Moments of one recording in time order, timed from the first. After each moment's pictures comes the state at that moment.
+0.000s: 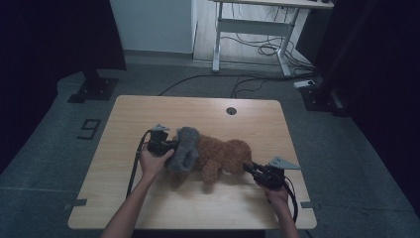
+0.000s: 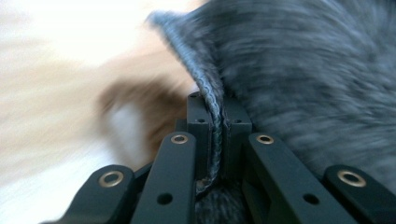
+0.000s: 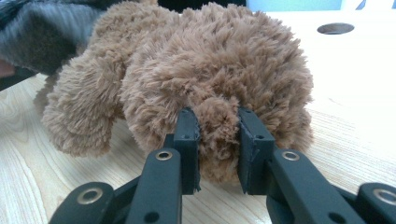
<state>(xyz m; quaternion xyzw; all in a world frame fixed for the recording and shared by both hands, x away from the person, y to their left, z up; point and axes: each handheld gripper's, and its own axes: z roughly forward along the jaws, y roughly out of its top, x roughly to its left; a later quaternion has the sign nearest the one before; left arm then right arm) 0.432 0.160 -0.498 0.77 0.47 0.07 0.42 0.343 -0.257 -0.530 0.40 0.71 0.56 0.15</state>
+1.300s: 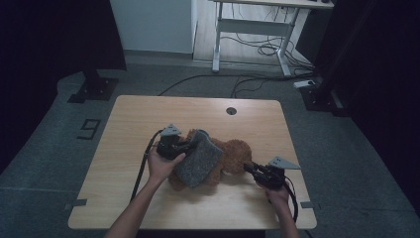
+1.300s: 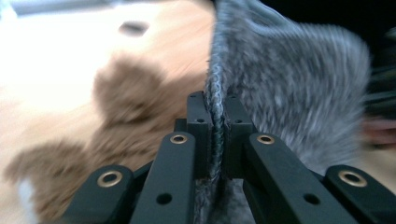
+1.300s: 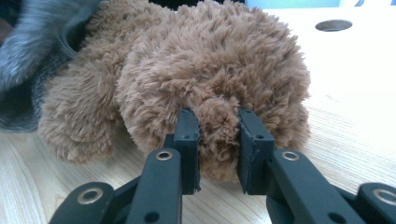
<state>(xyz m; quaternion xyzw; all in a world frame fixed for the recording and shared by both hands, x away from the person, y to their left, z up) 0.403 0.113 -0.461 0.79 0.38 0.08 0.47 0.344 -0.258 -0.530 0.40 0.72 0.55 0.15</state>
